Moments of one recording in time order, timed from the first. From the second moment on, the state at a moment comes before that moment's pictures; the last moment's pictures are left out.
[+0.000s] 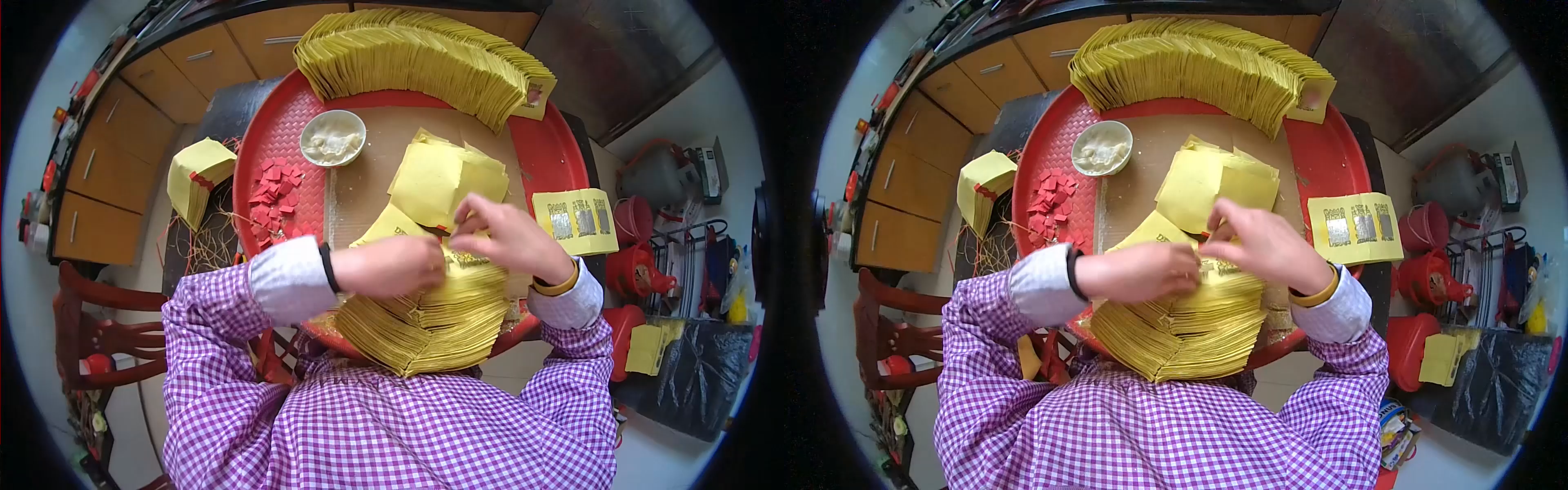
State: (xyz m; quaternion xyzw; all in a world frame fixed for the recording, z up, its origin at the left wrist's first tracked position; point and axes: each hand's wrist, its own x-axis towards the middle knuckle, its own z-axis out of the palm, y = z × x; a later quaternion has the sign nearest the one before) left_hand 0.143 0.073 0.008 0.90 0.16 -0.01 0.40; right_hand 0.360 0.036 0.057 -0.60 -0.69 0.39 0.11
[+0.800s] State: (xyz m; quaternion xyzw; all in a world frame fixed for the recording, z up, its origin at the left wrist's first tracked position) left_hand 0.155 0.099 0.008 0.78 0.29 0.19 0.51; right_hand 0.352 0.042 0.039 -0.58 -0.72 0.36 0.11
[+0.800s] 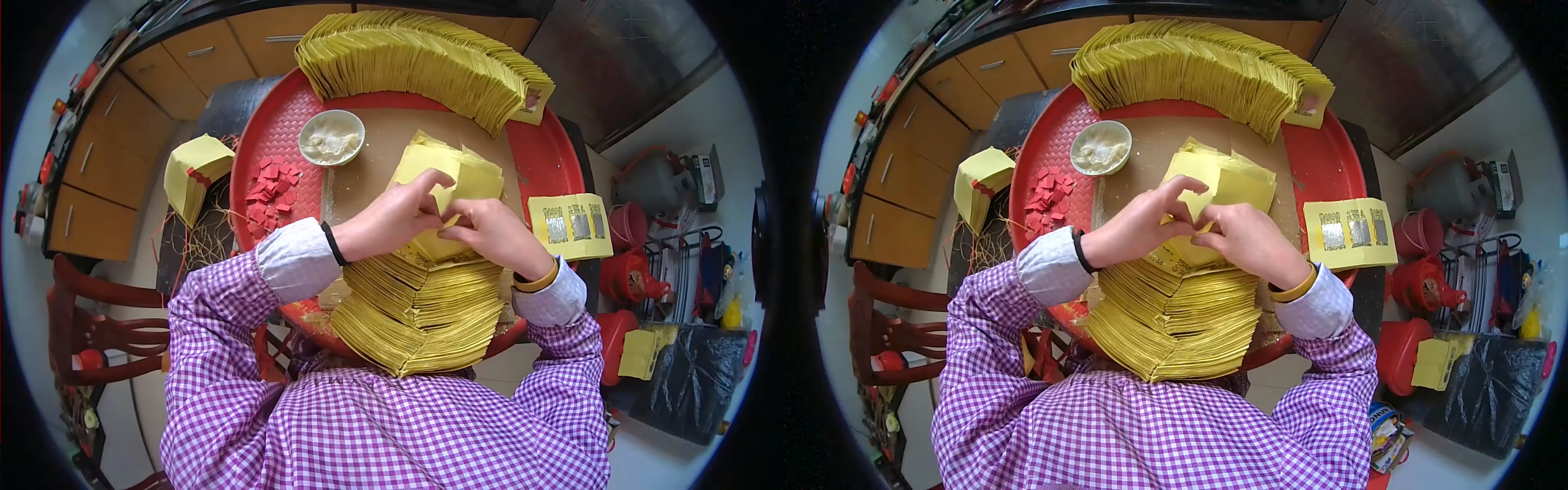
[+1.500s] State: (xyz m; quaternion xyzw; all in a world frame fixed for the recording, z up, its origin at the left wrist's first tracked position) left_hand 0.154 0.120 -0.013 0.76 0.30 0.09 0.57; right_hand 0.349 0.038 0.034 -0.54 -0.81 0.21 0.14
